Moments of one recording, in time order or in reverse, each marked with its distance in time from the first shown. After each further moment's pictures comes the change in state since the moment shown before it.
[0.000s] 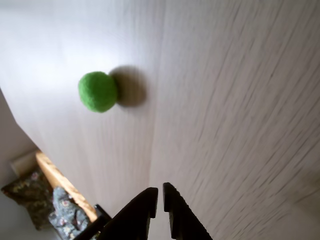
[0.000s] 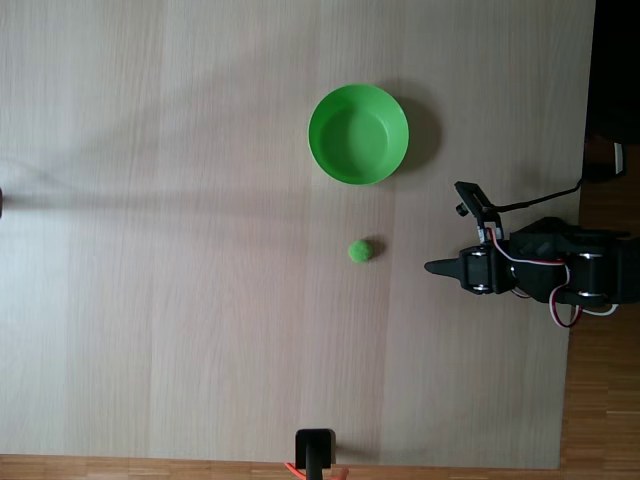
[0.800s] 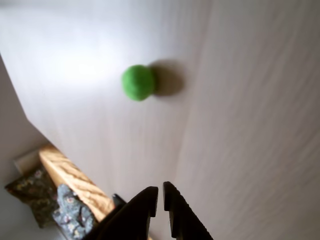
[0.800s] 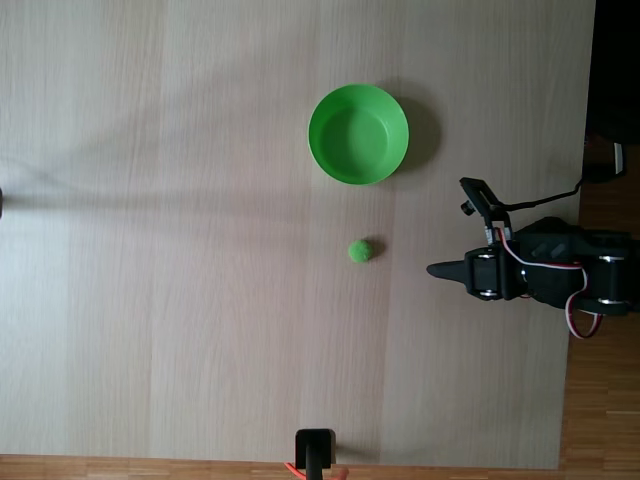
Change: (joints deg) arm -0.1 -22.3 -20.0 -1.4 0.0
